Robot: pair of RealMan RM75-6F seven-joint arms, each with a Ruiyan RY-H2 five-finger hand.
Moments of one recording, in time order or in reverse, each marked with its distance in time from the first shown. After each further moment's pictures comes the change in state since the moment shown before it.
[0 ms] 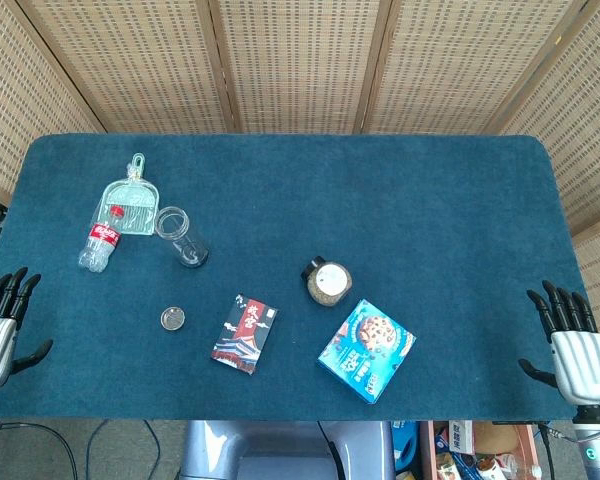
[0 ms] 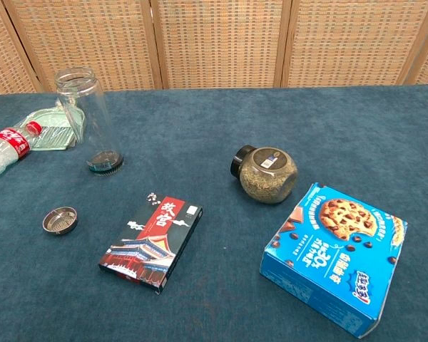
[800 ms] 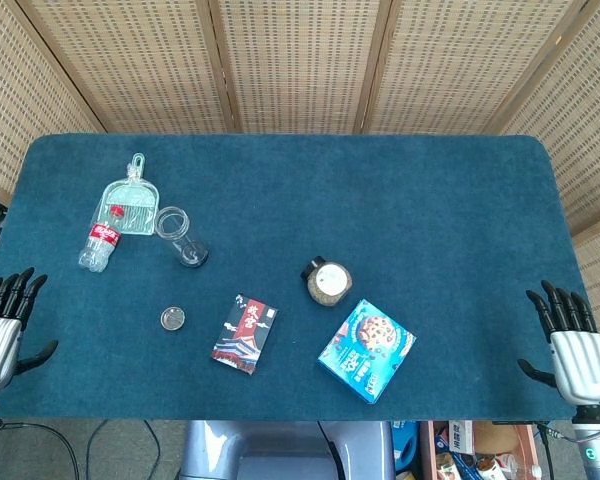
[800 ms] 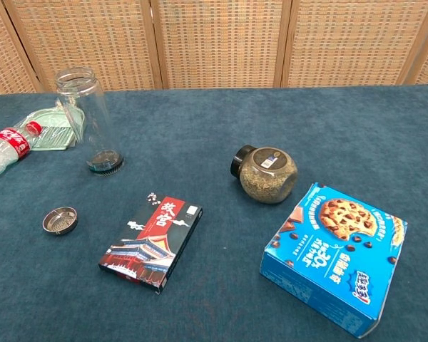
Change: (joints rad) left arm -0.007 -0.004 0.007 0.002 0.028 -0.002 -0.022; right arm 0.001 0.002 0.000 -0.007 0.000 -0.004 0.004
